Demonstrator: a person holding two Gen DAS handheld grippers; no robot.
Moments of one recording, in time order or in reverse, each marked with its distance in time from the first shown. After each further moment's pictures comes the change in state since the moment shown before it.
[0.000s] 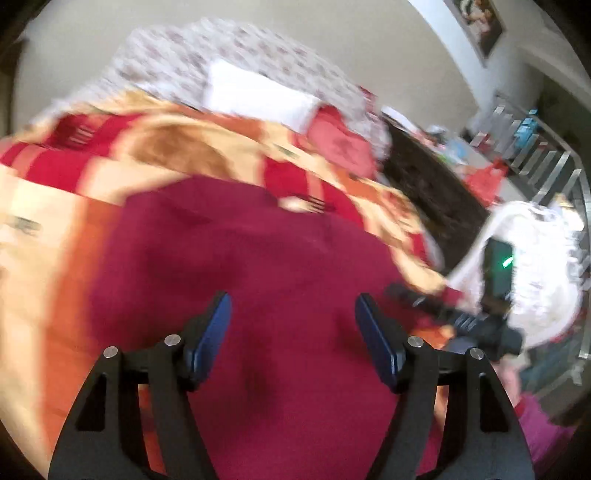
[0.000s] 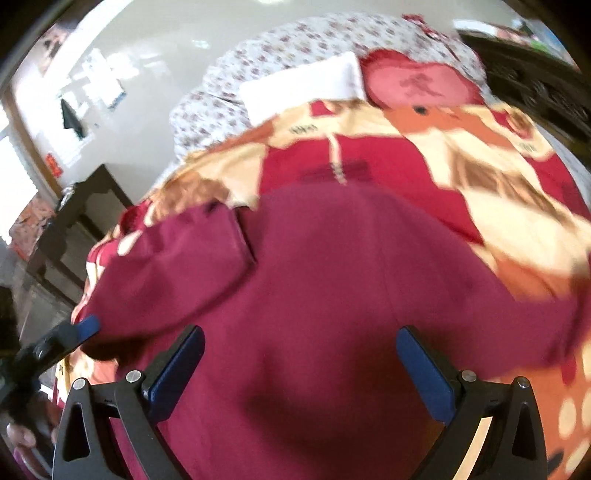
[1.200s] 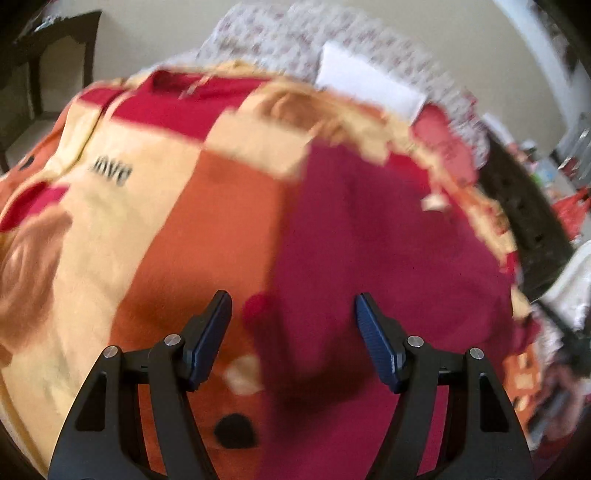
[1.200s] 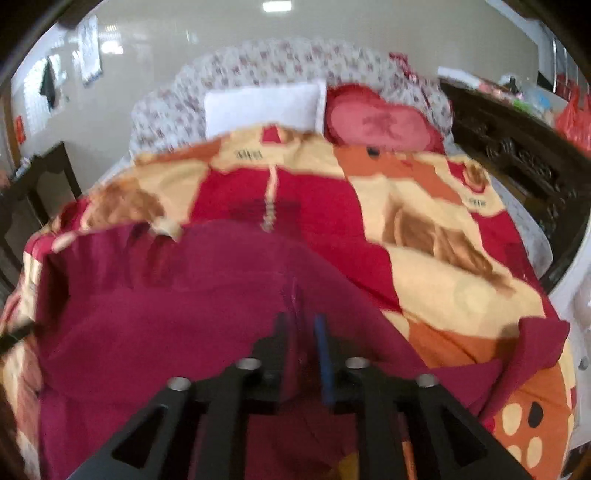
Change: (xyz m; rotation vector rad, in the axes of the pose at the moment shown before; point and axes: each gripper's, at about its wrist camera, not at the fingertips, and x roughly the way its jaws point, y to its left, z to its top) left arm 0.039 0.074 -0.016 -0.171 0.100 0.317; right arm -0.019 -0.021 0.013 -0.108 -0.098 -0.264
